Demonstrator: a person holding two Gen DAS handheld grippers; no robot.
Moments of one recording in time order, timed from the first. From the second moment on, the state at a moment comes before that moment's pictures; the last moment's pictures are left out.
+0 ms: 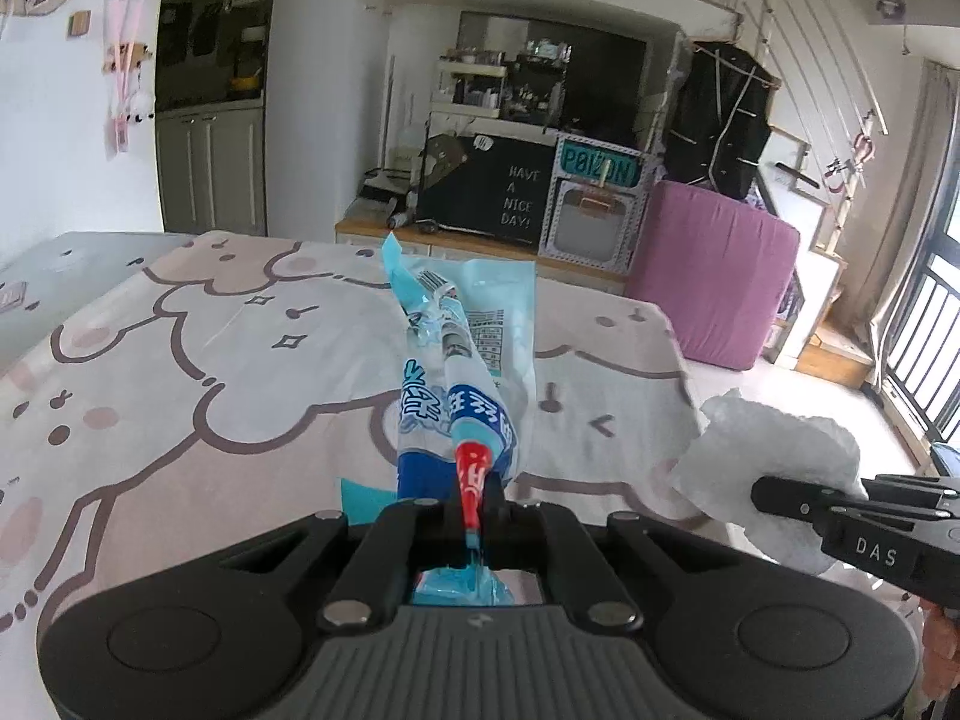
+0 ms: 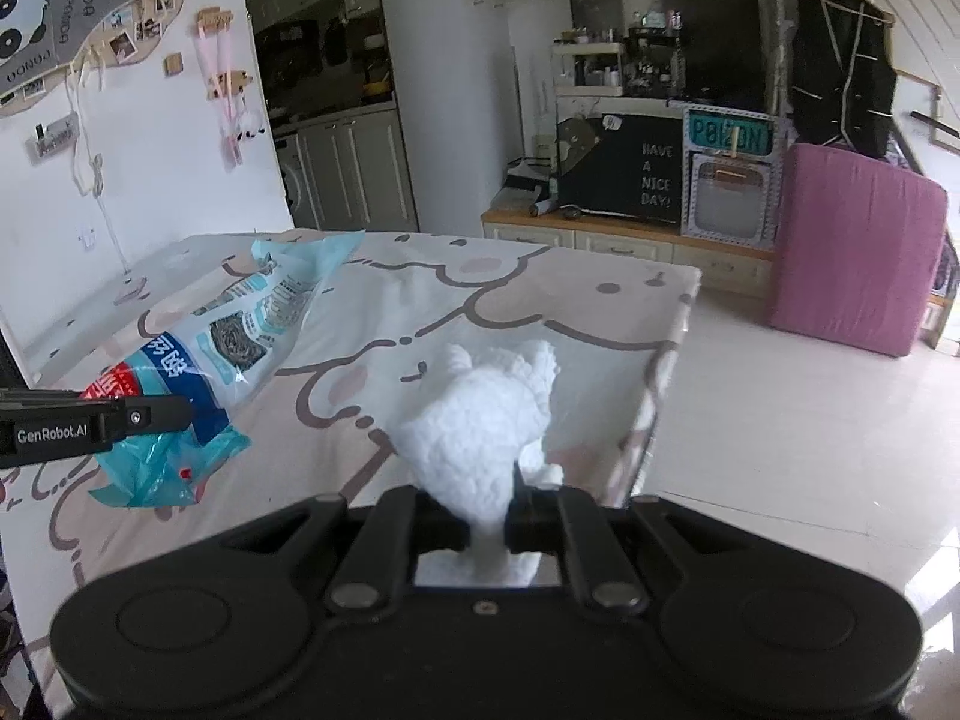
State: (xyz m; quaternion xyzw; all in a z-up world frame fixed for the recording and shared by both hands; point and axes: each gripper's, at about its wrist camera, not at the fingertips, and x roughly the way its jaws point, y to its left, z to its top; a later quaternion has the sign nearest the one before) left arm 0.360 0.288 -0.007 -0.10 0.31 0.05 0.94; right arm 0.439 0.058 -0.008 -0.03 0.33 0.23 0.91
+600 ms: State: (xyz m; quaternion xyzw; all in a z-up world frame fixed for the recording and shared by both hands) left arm 0.318 0.182 0.001 -0.09 0.30 -0.04 0.95; right arm 0.367 -0.045 0.006 0.00 0.31 0.18 0.93
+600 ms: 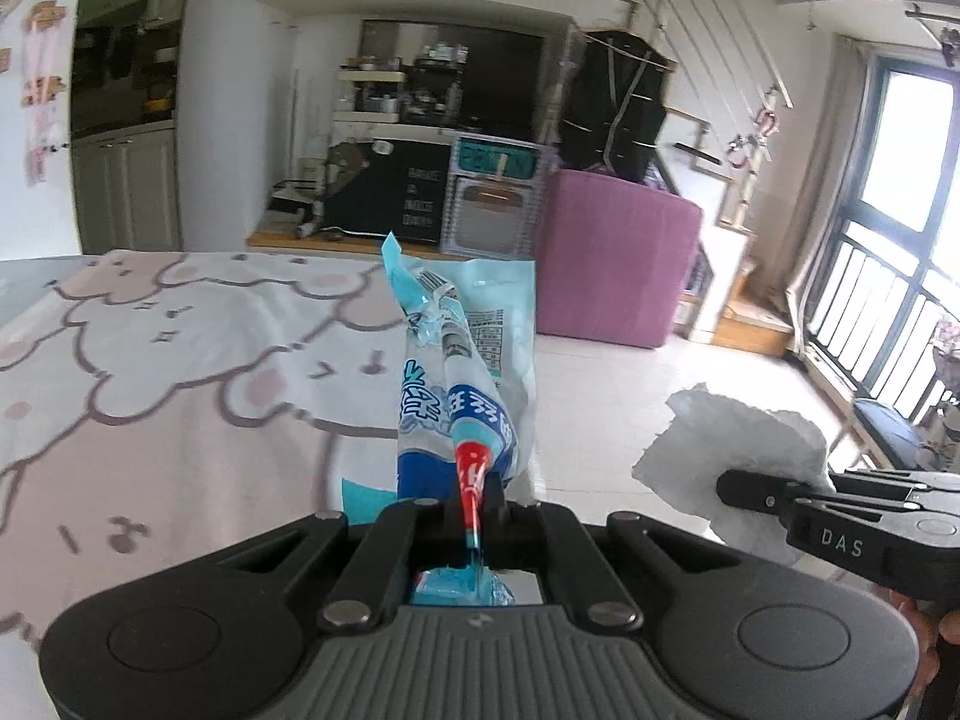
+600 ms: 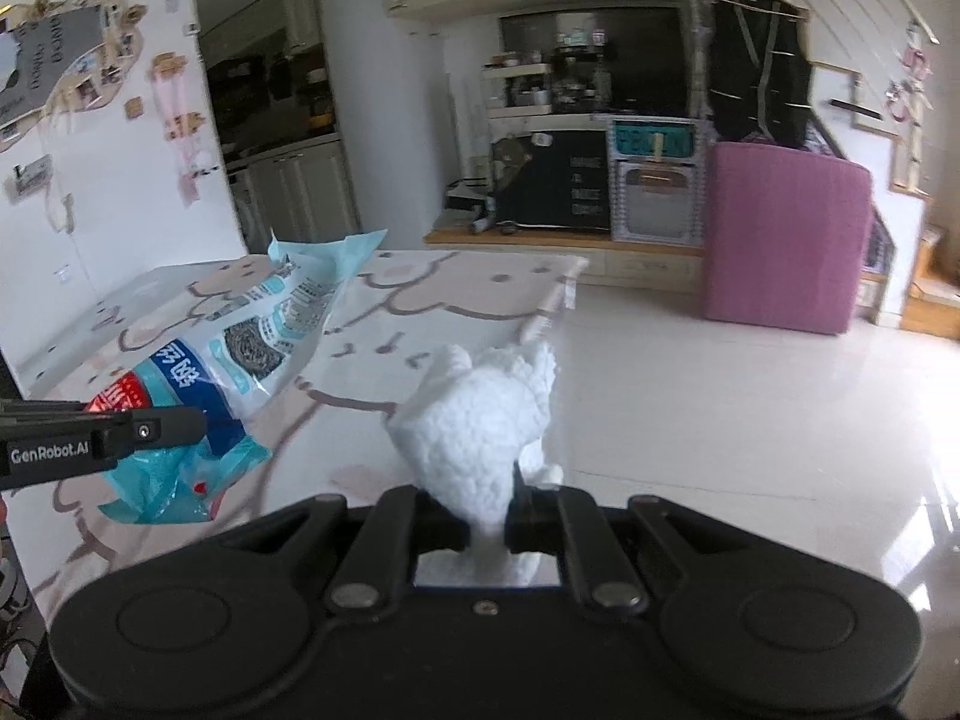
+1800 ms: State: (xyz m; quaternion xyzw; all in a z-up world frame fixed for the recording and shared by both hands) left arm 0.421 -0.030 -0.177 -0.08 0.56 -0.23 0.79; right arm 0.365 -0.245 -0.132 0.07 0.44 0.02 0.90
